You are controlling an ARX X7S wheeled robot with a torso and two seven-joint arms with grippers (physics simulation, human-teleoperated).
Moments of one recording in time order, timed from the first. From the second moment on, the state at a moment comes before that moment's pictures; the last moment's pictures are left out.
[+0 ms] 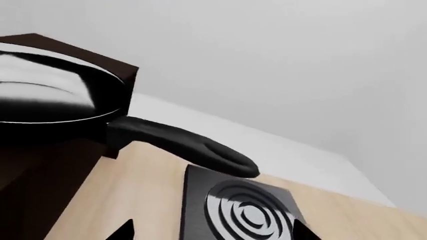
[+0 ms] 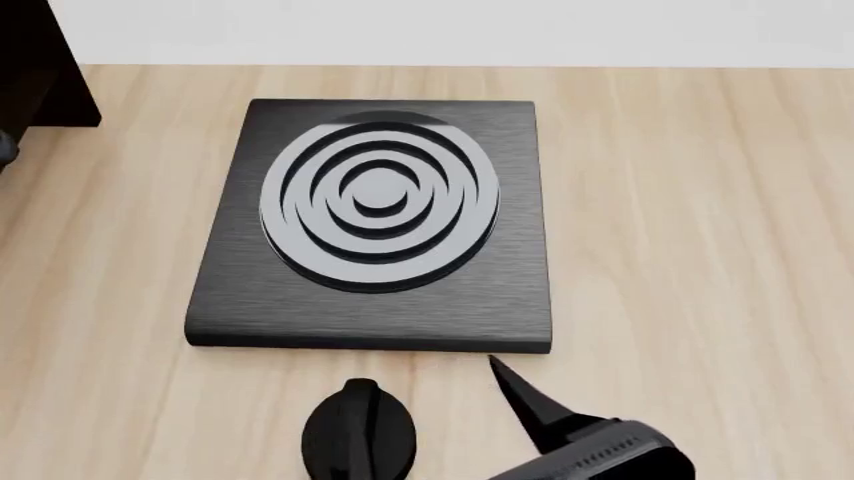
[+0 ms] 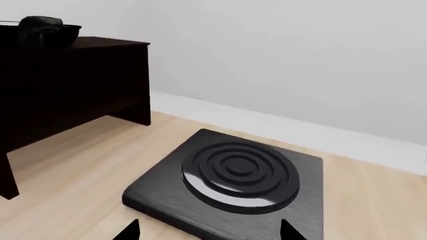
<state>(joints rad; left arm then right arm) -0.42 -0.49 -0.68 0.80 -1.72 -1.19 -0.77 0.12 0.37 -0.29 -0.79 0.33 0.63 0.10</state>
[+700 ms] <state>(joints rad) -0.38 -0.55 -0.69 1.00 -1.57 -1.24 -0.73 0.08 0.35 -0.18 -0.76 0.42 0.61 0.13</state>
